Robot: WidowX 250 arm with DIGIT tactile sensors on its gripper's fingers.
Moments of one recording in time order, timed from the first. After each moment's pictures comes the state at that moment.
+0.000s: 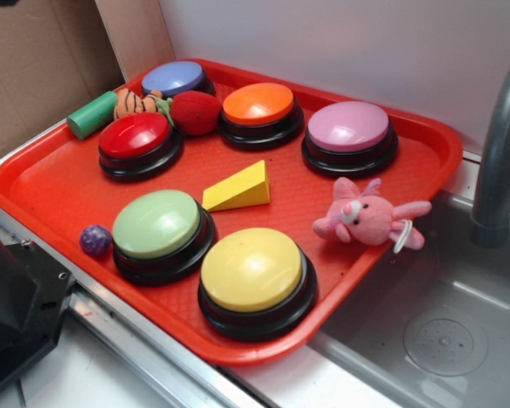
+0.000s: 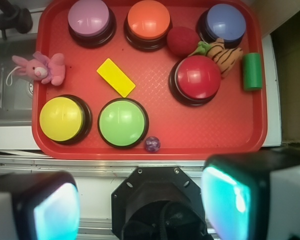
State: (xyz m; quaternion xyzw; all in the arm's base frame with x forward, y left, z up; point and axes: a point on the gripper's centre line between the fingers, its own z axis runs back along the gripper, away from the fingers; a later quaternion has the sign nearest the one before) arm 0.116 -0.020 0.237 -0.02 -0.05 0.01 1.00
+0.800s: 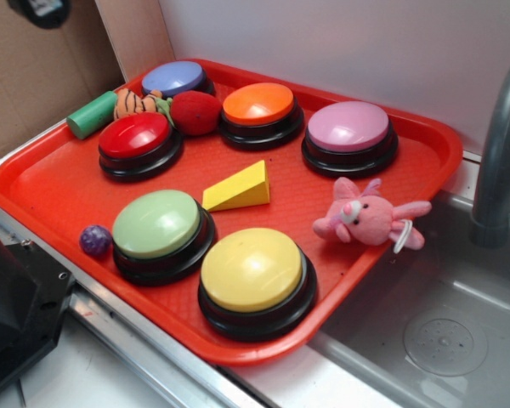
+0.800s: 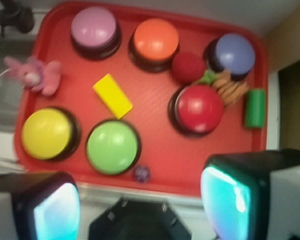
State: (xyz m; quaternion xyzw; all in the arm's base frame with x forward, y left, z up) arm 0.154 -0.016 0.211 0.01 -0.09 -0.07 0.99
